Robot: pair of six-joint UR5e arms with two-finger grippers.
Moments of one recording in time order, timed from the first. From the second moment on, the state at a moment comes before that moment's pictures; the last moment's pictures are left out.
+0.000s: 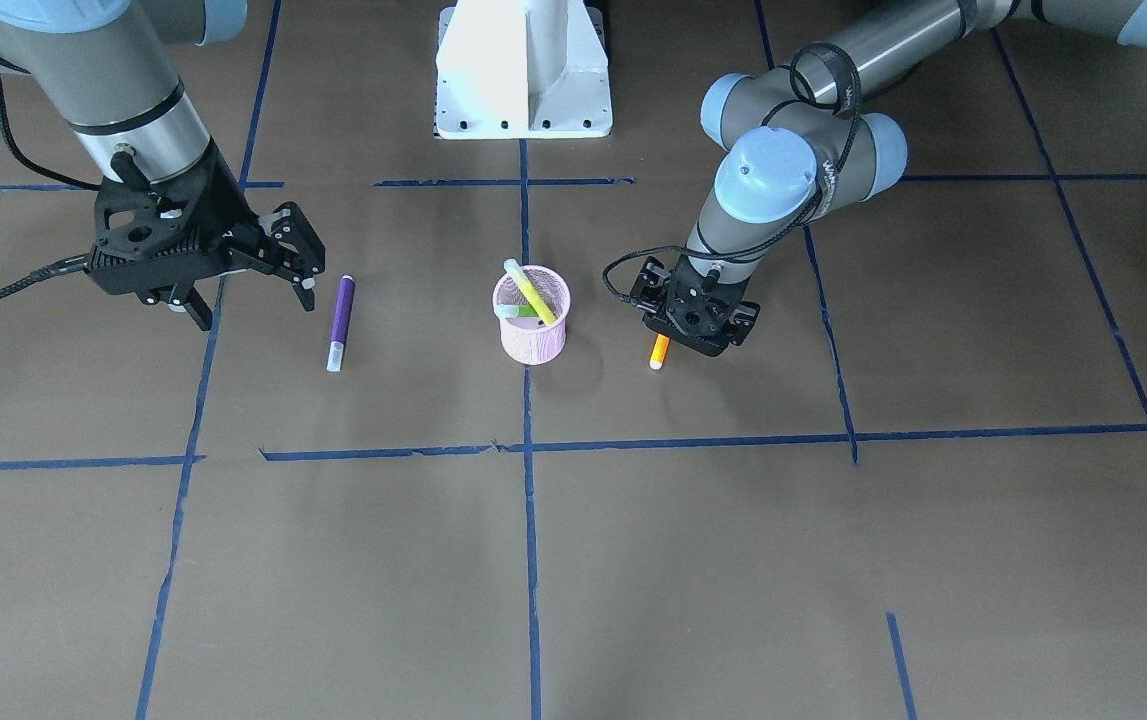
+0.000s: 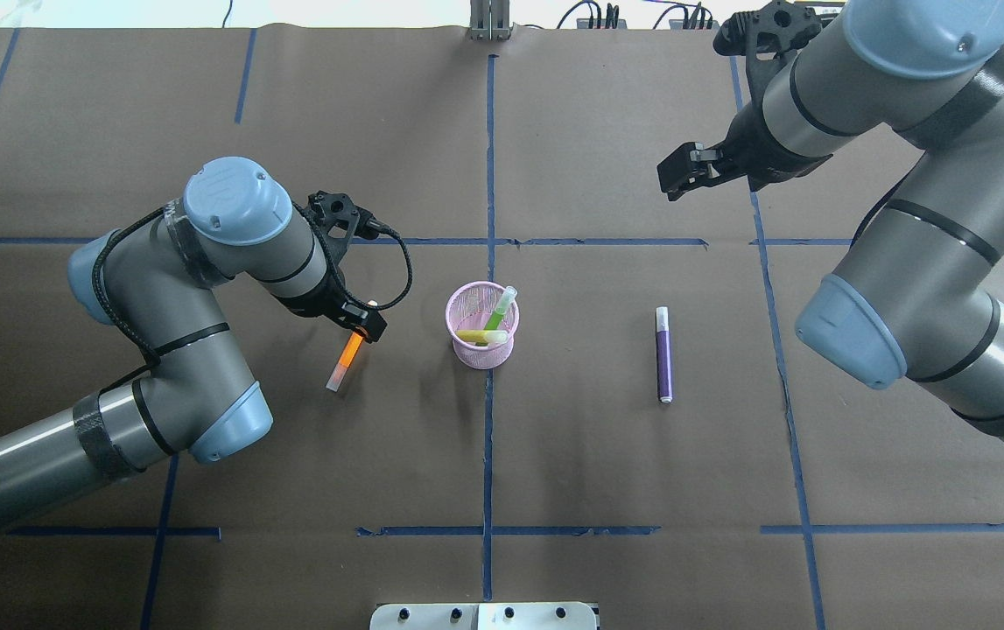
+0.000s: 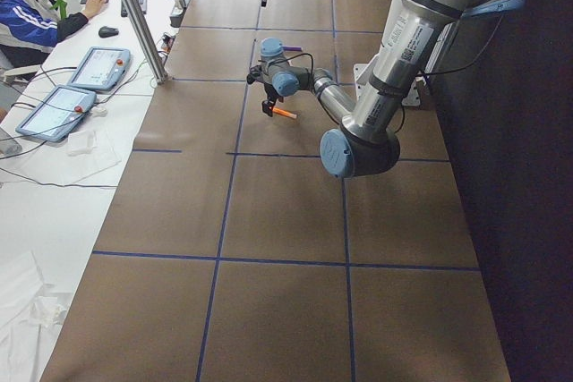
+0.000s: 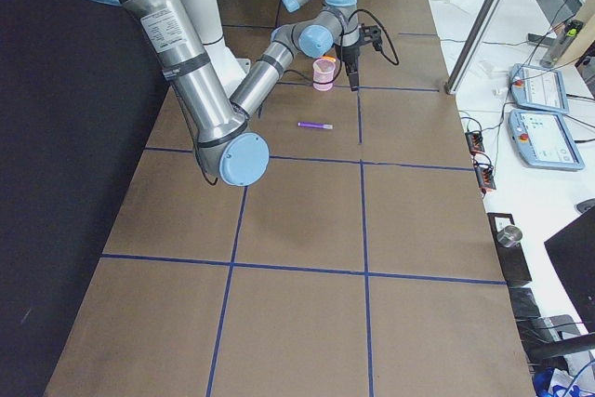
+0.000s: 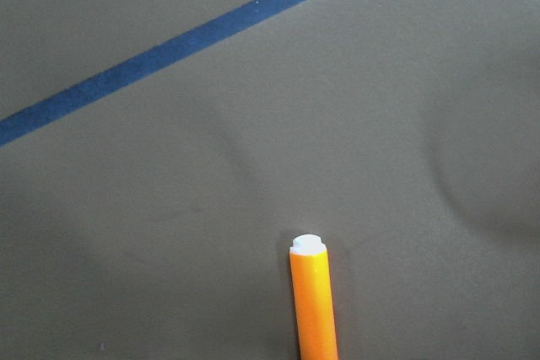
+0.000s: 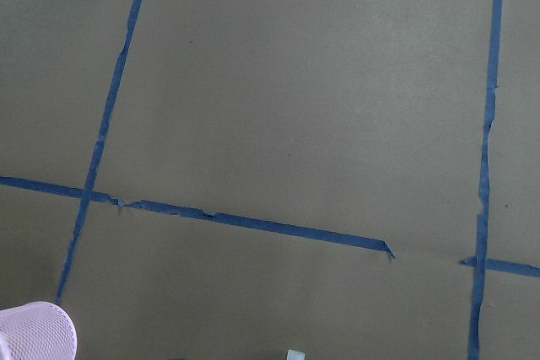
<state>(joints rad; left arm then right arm) -0.63 -2.12 -1.57 -1.81 -2.03 -0.67 0.86 -1.07 1.95 -1.64 1.99 0.85</state>
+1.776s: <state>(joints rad) -0.62 -2.17 -1.51 -1.81 -2.03 -0.73 0.86 -1.08 1.94 -1.64 1.99 0.85</state>
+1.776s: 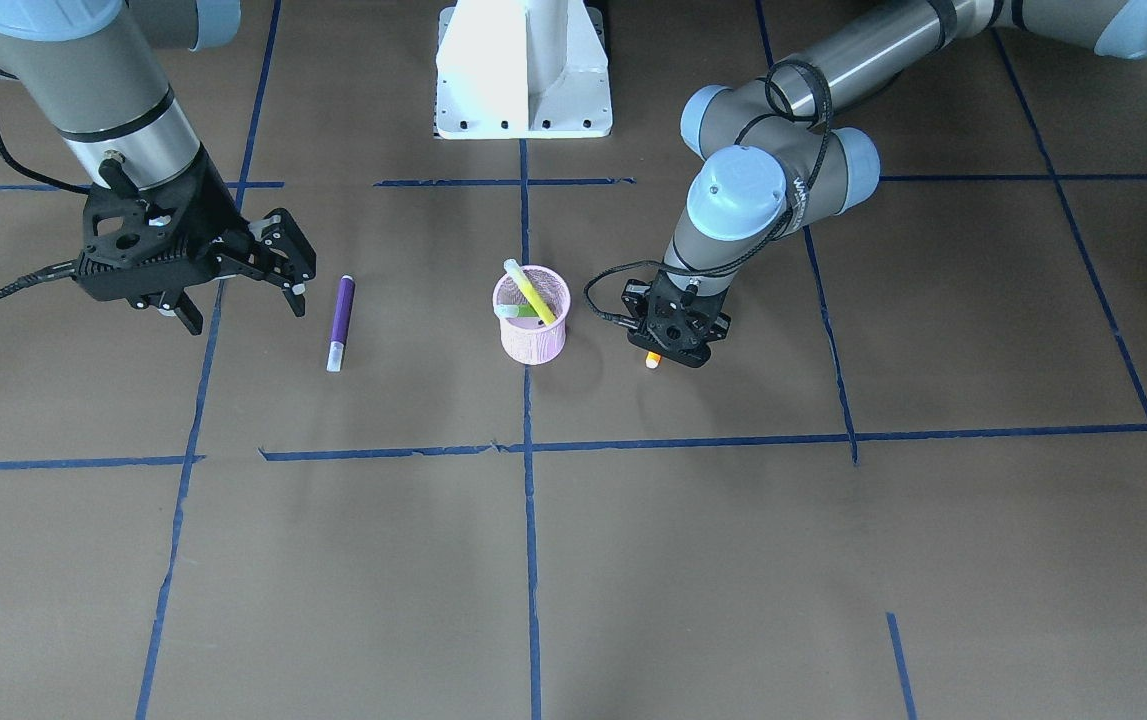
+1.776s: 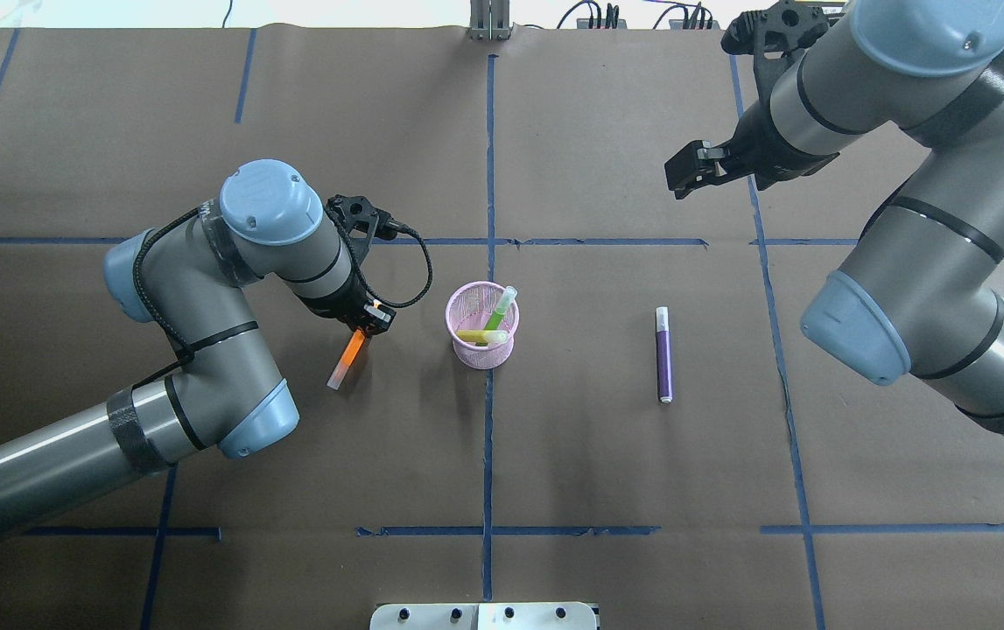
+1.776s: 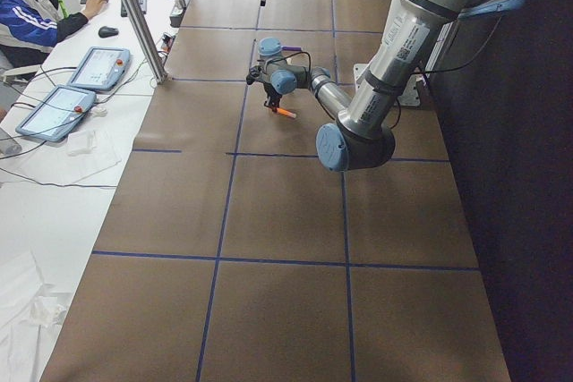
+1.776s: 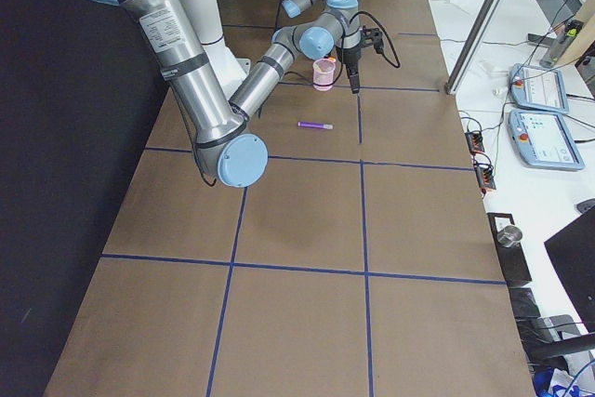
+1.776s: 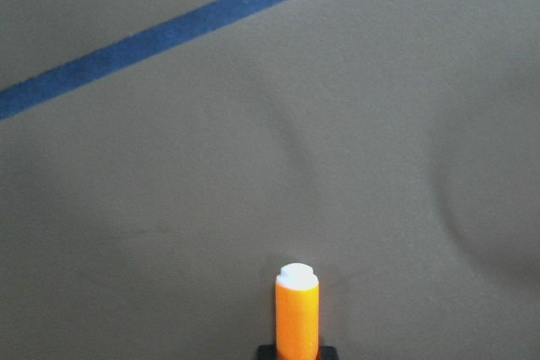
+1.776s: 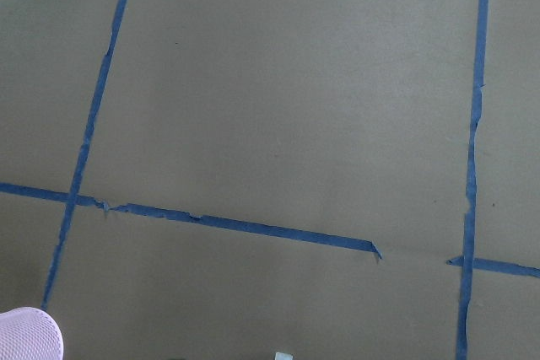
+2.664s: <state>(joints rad) -0.71 -2.20 -1.72 -2.01 -1.93 -0.72 0.86 -1.12 1.95 -1.63 1.99 0.84</state>
